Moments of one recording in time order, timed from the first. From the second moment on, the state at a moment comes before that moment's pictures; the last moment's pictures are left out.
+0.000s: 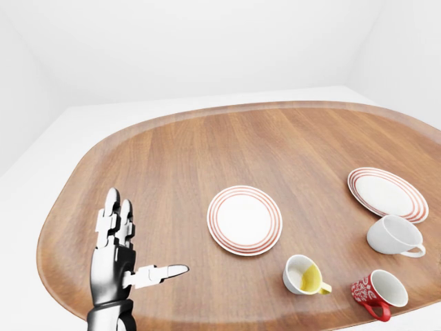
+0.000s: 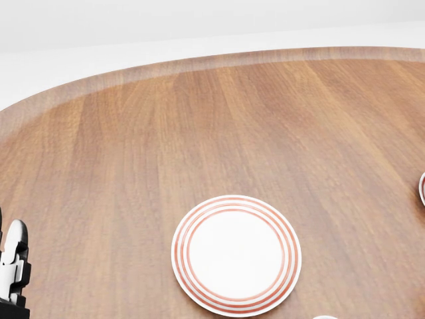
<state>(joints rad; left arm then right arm) 0.51 -0.09 0.12 -0.62 -0.04 -0.09 -0.12 0.45 0.03 -1.04 -0.52 -0.93 0.02 0.70</state>
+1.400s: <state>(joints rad) 0.51 -0.08 0.10 -0.61 -0.02 -0.09 -0.09 0.25 -0.23 -0.91 -0.37 -1.02 0.09 0.70</state>
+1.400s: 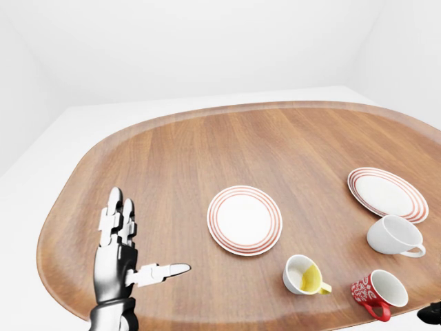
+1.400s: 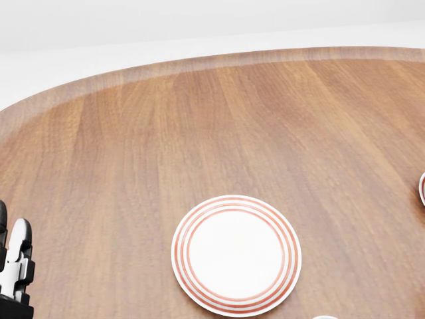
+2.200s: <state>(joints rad) 0.51 -0.07 0.09 -0.60 -0.01 -0.09 -0.08 0.20 -0.34 -0.76 0.03 -0.78 0.09 0.70</state>
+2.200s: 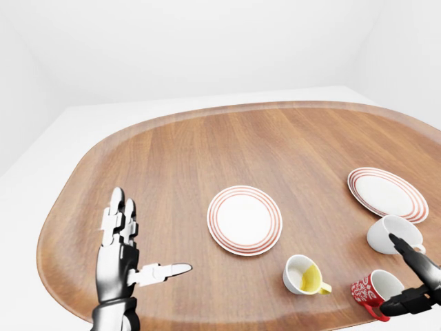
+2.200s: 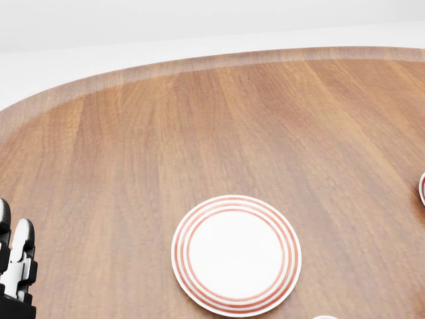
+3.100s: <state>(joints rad) 0.50 -0.07 0.09 -0.60 -0.01 -0.09 -0.08 0.21 -0.39 -0.66 0.20 -0.64 0.09 0.70</state>
